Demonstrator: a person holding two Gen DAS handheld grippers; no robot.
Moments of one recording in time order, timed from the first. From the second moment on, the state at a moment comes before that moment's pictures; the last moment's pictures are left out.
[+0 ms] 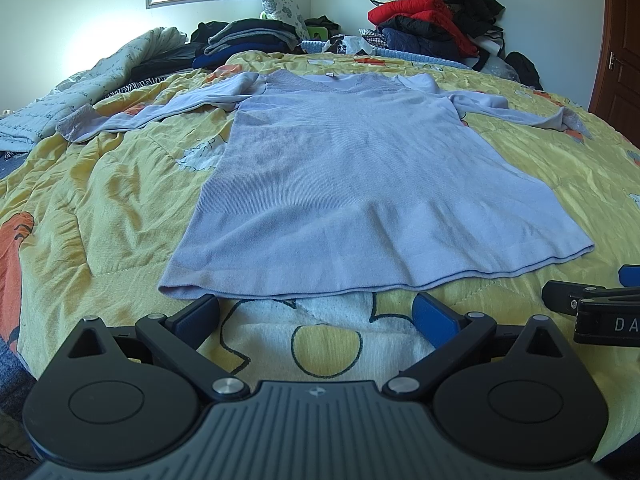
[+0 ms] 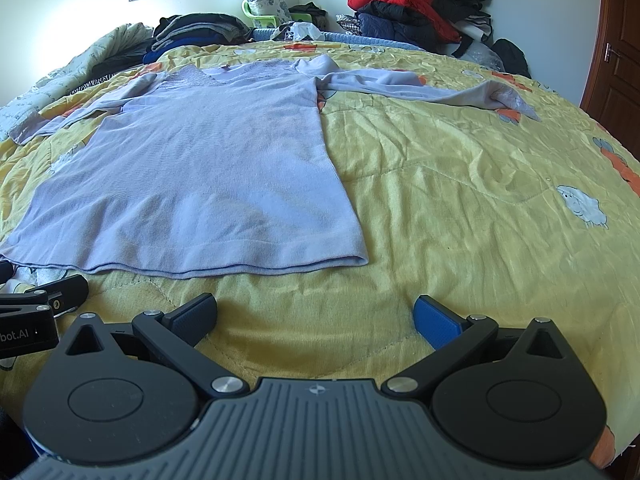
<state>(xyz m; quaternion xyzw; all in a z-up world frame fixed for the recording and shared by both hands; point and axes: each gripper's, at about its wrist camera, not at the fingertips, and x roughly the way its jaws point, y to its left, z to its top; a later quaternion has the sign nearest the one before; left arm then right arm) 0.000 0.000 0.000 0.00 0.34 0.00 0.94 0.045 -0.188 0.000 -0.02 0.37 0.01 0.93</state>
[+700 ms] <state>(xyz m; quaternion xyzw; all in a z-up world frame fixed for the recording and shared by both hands) -0.003 0.007 0.009 0.00 0.34 -0.01 0.94 0.057 -0.208 0.020 0.00 0.35 0.05 0.93</state>
